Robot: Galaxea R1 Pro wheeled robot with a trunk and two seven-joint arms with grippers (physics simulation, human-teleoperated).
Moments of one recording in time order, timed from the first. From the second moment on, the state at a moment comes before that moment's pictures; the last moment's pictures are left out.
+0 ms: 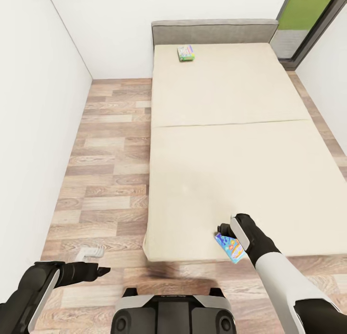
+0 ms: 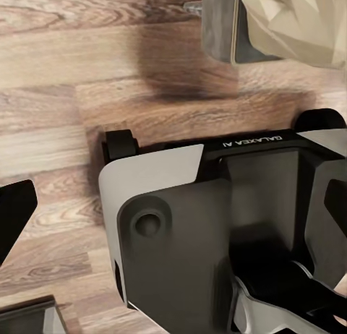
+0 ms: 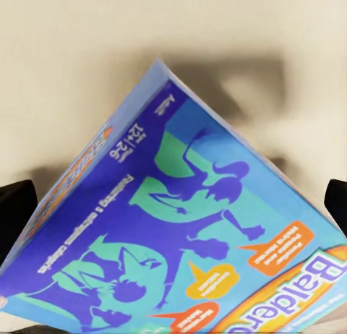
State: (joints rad) left arm -0.29 0.25 0.08 -1.34 0.01 0.94 -0.53; right arm -0.84 -0.02 0.08 -0.66 -0.37 0.77 -0.35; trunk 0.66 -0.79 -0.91
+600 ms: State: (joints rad) left arm -0.29 0.25 0.08 -1.34 0.01 0.94 -0.53; right arm -0.84 -0.02 0.08 -0.66 -0.37 0.77 -0.35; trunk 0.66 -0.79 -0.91
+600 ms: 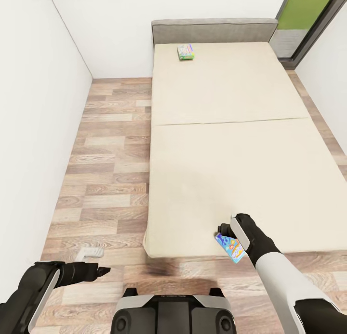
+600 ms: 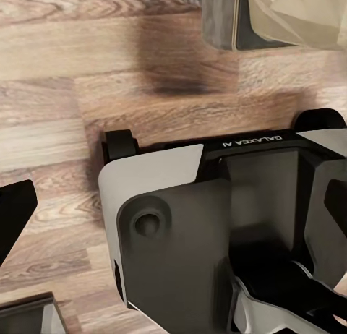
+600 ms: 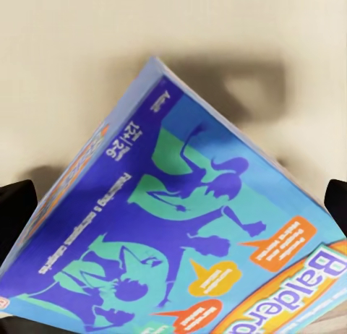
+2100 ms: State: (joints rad) left arm -0.29 0.25 0.08 -1.34 0.01 0.94 -0.53; right arm -0.84 -0.03 0.08 -0.66 -0.37 0.77 -0.35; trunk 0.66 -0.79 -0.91
